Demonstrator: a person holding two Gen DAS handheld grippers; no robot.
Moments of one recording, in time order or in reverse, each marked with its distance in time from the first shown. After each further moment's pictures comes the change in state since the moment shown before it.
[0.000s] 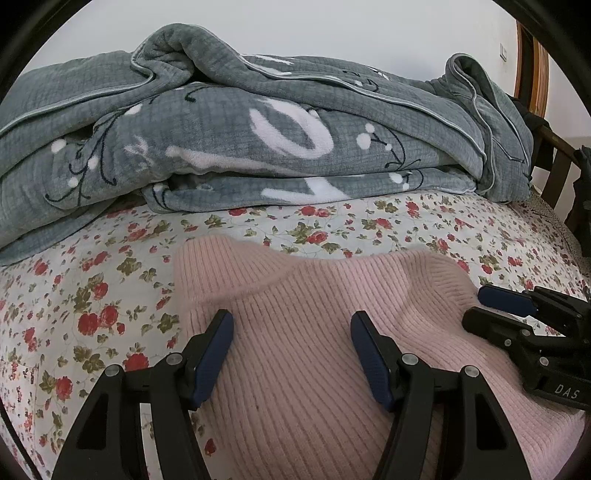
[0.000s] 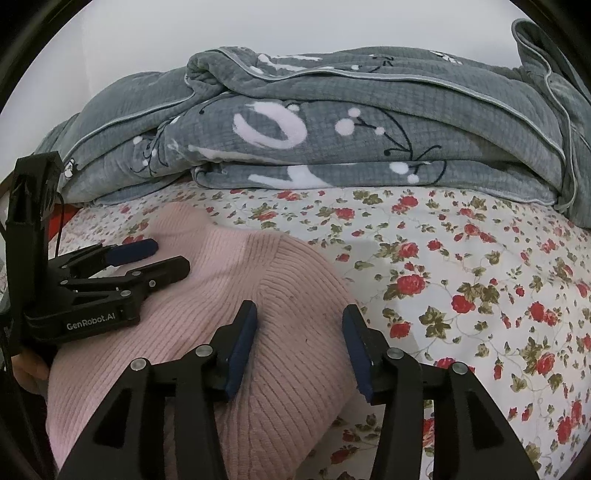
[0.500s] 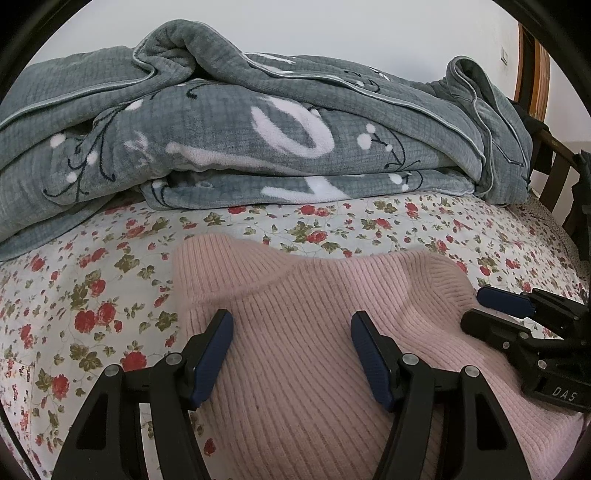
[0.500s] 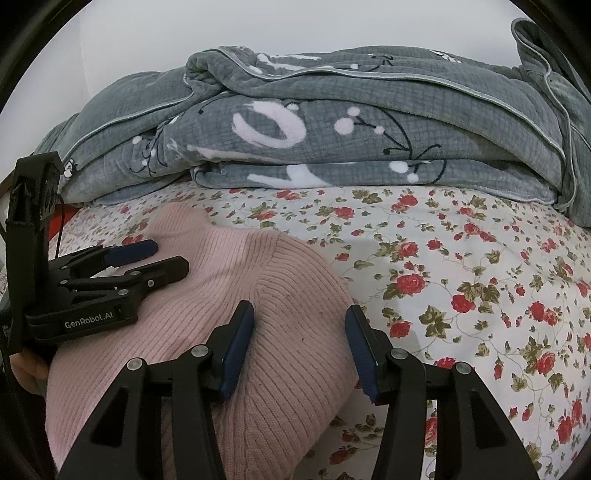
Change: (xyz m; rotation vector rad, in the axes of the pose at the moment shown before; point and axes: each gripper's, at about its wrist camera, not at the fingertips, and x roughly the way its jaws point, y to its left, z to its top) left arm 0.001 0.002 -0.001 -0.011 0.003 -0.013; right arm 0.001 0.000 0.000 0.003 -0.001 -0.004
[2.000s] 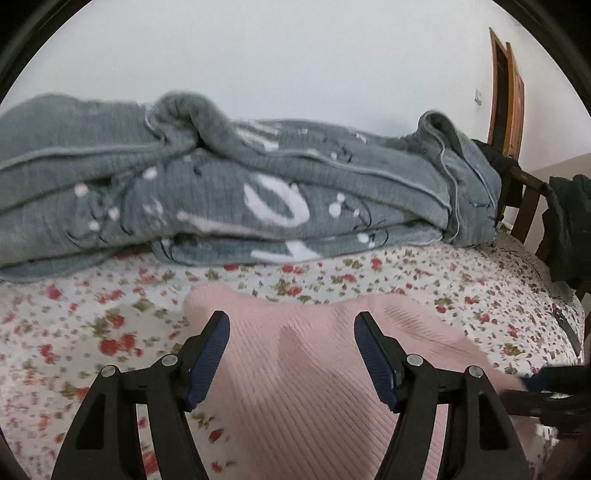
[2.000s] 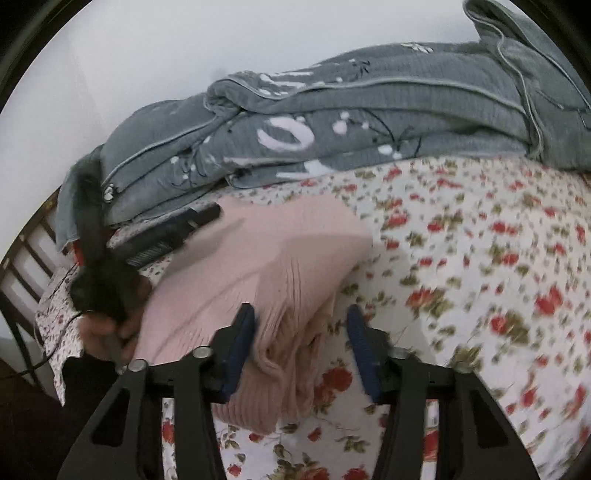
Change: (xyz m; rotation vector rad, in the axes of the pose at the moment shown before) left arm -0.075 -0.007 -0.005 -0.004 -0.236 -0.042; right arm -0.093 0.005 -0.047 0.153 -0.008 0.119
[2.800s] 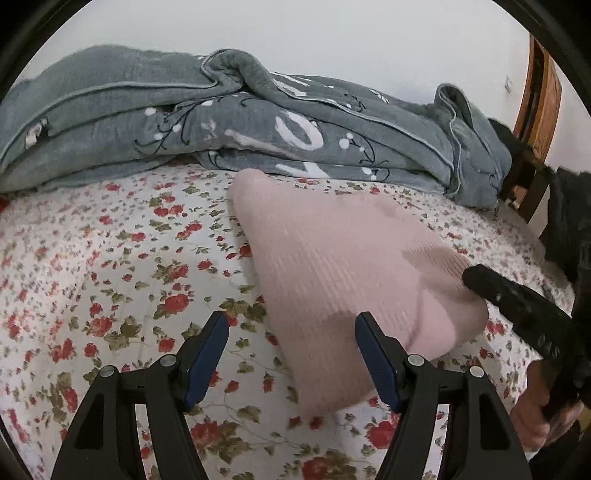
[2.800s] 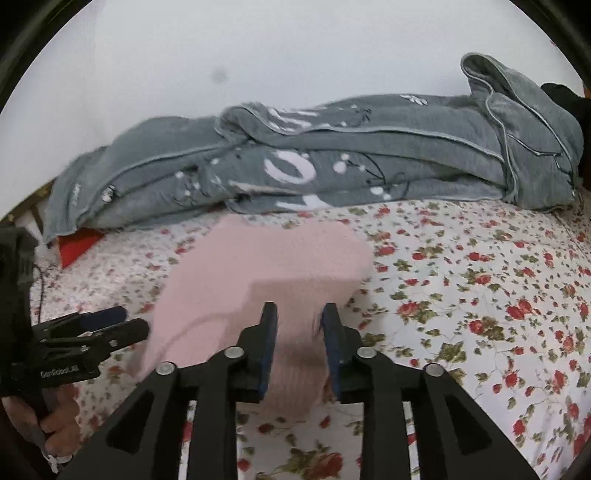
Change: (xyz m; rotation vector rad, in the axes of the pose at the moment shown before) left arm -0.088 -0.024 -0.072 -0.115 0.211 0.093; right arm -0.035 0.030 -0.029 -0.109 -0.173 -0.093
